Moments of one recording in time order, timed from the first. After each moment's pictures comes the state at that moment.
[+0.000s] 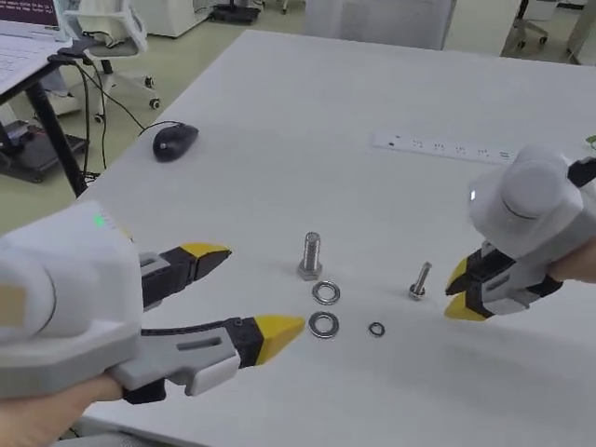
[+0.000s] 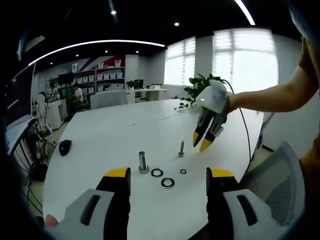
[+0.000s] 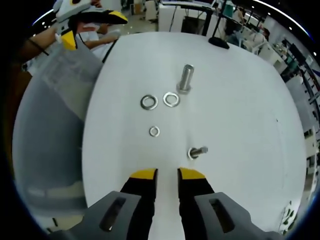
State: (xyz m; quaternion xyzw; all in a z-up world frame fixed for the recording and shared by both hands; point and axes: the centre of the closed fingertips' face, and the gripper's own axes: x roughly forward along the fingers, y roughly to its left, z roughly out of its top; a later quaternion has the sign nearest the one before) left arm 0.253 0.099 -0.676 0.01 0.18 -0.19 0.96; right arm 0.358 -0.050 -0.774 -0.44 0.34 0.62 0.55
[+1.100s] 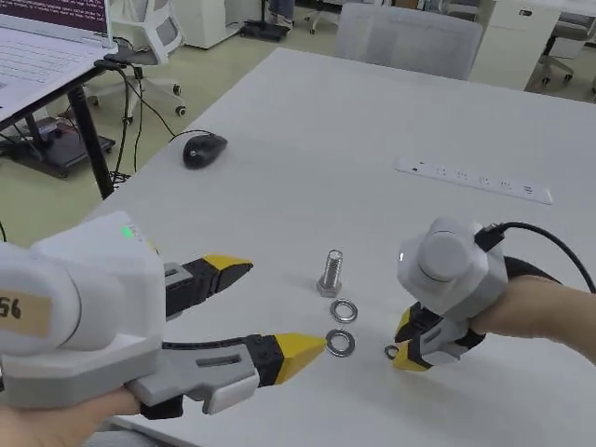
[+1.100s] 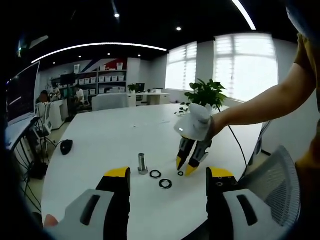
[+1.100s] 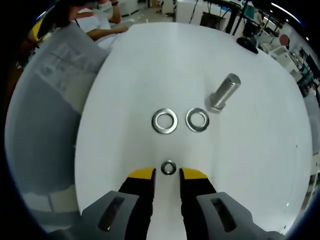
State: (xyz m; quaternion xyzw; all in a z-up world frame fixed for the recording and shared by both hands) left arm 0.242 0.102 -0.669 -0.01 0.16 -0.19 0.97; right arm 0.343 0.007 -0.825 -0.47 0.34 0.65 0.49
